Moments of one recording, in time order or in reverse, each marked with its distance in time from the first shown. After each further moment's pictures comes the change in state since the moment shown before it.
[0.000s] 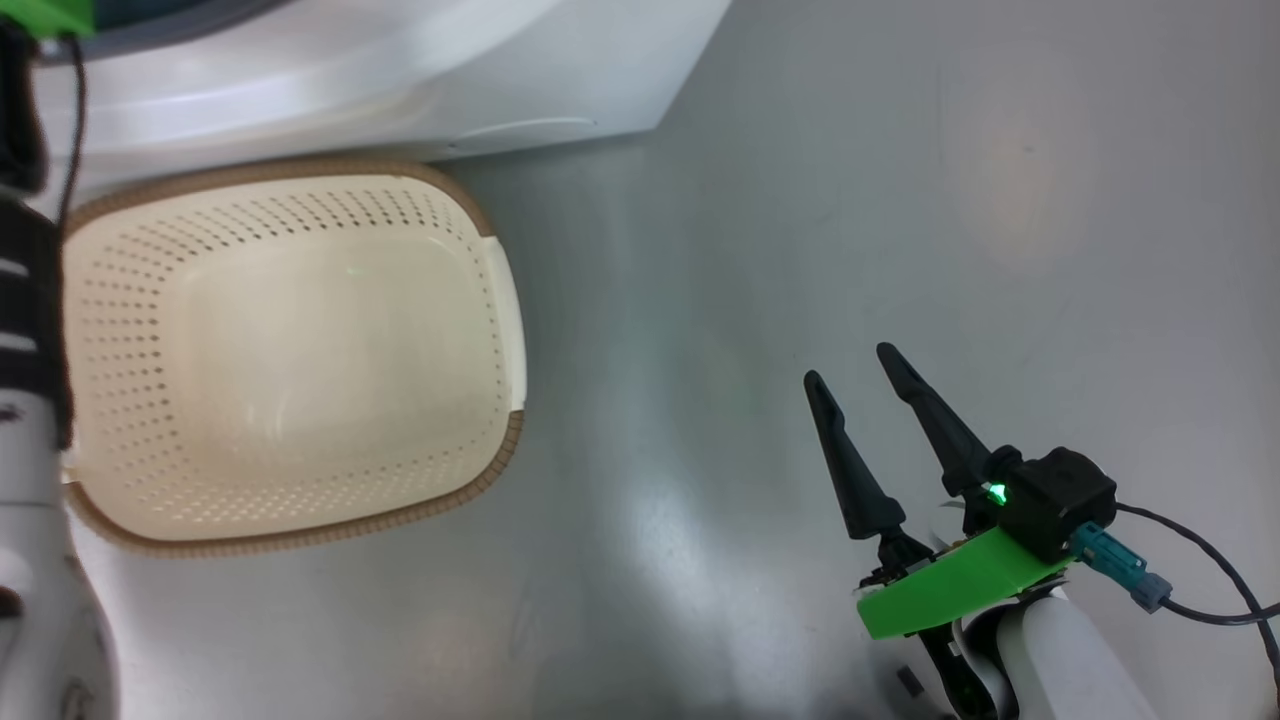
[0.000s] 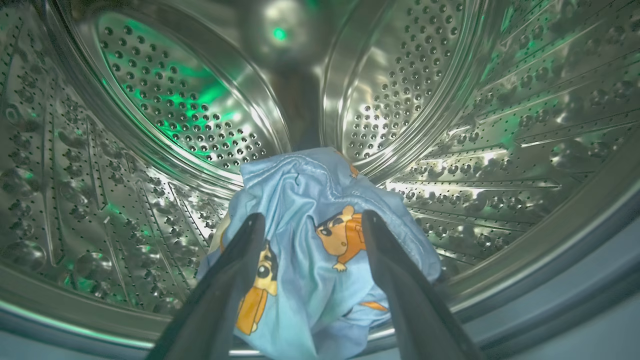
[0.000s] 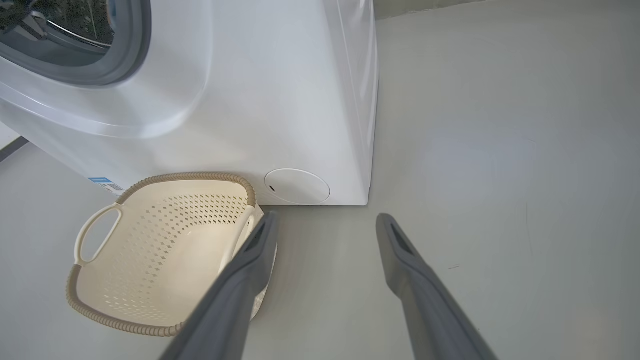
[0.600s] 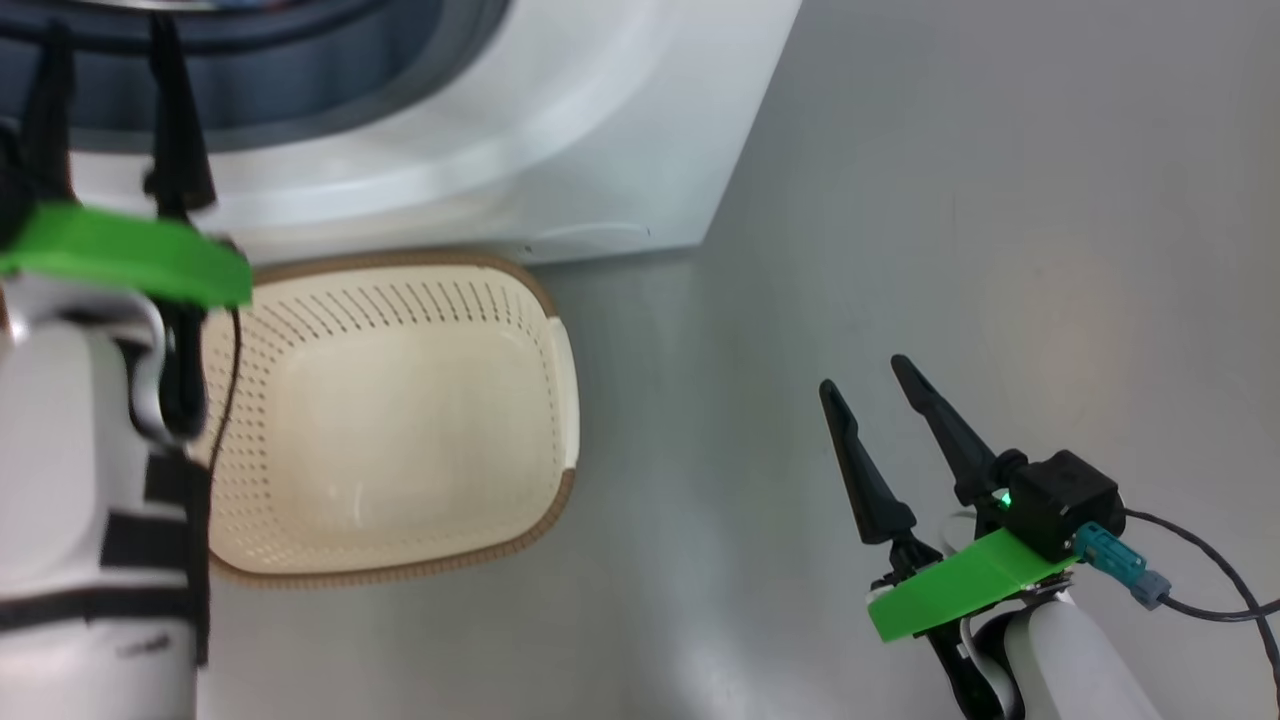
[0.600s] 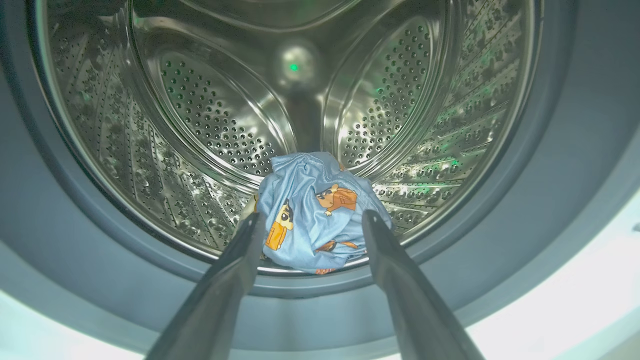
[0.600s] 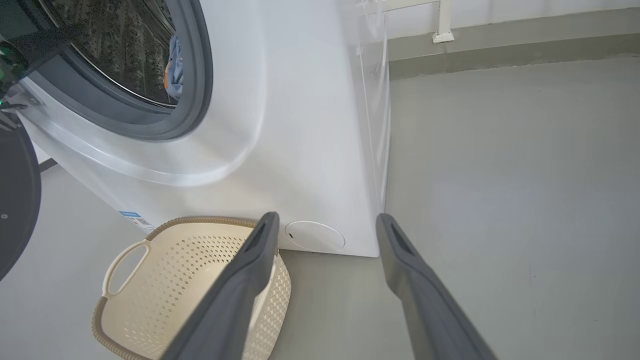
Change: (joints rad) left arm 0.431 -0.077 0.045 -0.301 -0.025 -0.016 0.000; right arm -0.003 -0.002 -0.029 0.049 -0.007 0.000 0.000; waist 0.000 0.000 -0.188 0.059
